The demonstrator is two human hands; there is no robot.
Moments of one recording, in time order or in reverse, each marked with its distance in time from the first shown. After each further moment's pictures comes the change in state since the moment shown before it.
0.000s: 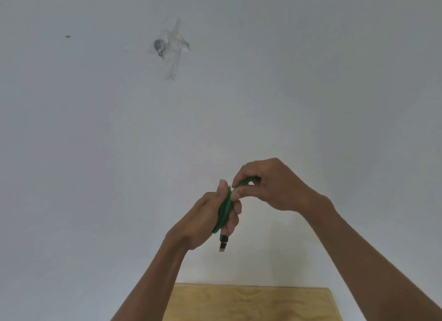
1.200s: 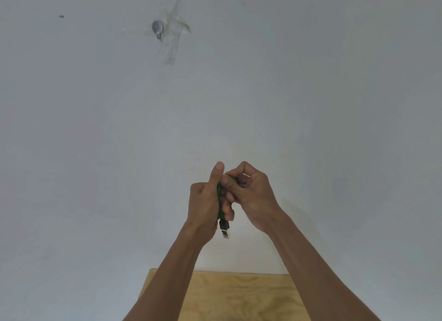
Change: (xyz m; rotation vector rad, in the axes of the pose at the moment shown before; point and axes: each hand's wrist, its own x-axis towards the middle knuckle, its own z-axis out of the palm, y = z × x) left_hand 0.012 -0.011 0.027 -0.288 0.594 0.021; right_hand -0.009 0.000 0.080 1.058 0.258 0.183
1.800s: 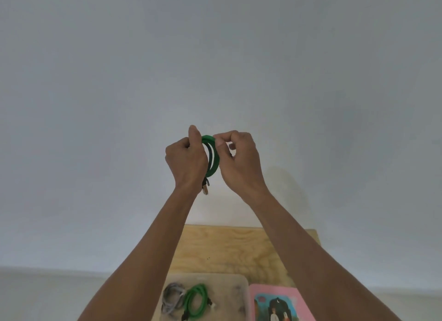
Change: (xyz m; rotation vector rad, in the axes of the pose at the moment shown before) left_hand 0.018 -0.024 -0.023 0.351 0.496 0.279; right_hand -0.017 0.028 0.031 -0.625 0.289 -0.017
